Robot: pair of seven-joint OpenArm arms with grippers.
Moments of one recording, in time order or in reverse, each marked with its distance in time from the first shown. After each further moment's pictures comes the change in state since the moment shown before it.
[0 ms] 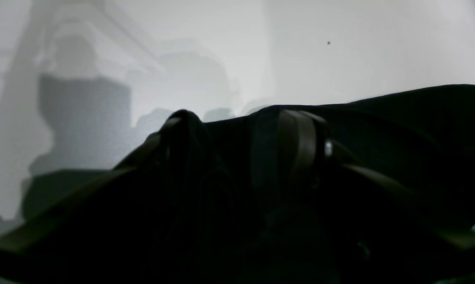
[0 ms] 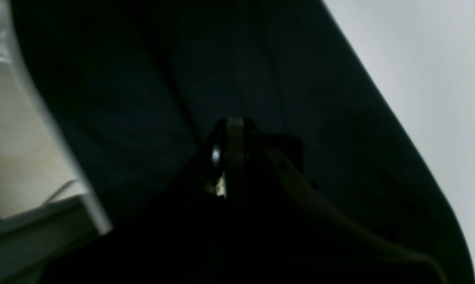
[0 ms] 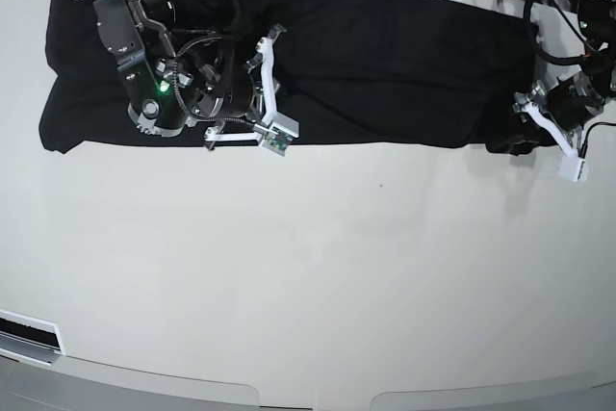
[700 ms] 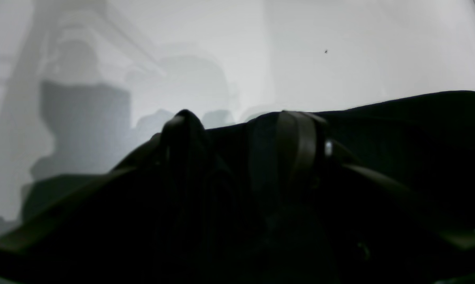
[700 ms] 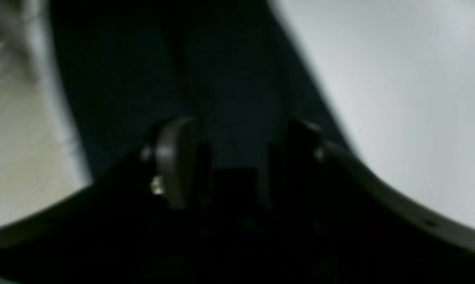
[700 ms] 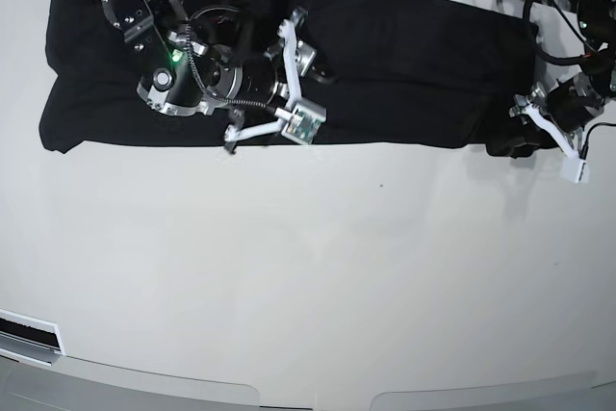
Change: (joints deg) left arm 0.0 0.0 0.0 0.0 0.0 0.0 -1.2; right arm -3.7 0.0 -4.3 9.1 -12.9 -6.2 9.9
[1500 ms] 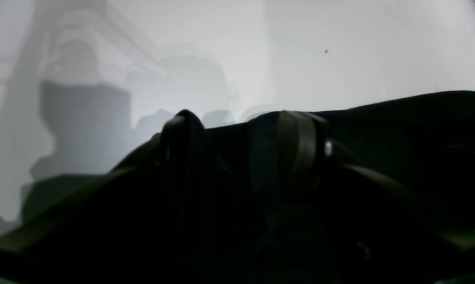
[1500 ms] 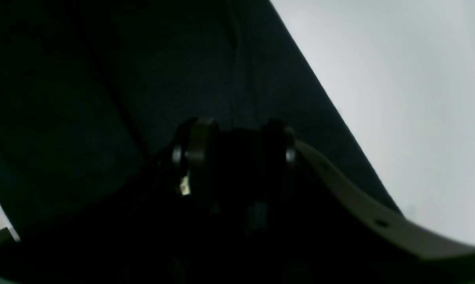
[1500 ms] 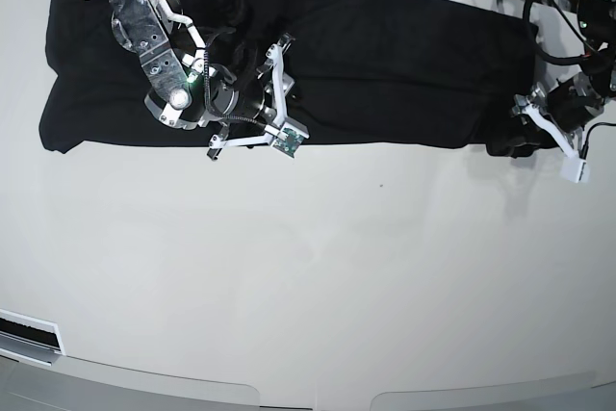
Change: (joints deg) left arm 0.0 0.0 0.0 0.0 0.0 0.0 0.0; right arm 4.3 -0.1 -0.2 -13.0 -3.7 -1.4 2.5
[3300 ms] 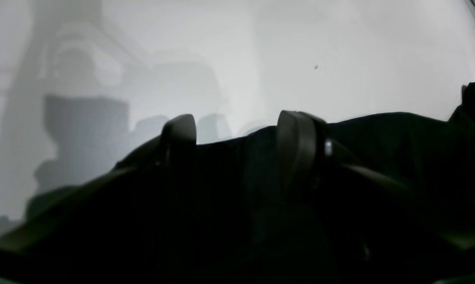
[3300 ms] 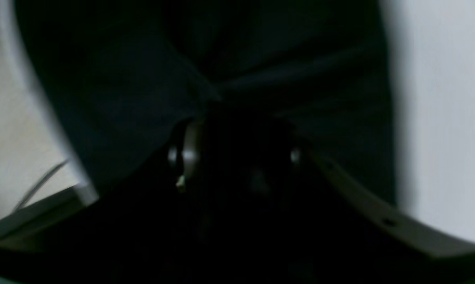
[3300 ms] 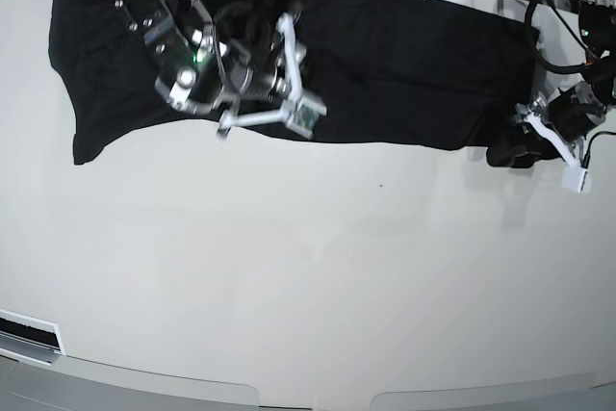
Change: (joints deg) left arm -1.7 0.0 0.0 0.0 -0.2 -1.5 0.0; right arm -1.8 0.1 -3.7 8.7 4.2 -4.3 -14.8
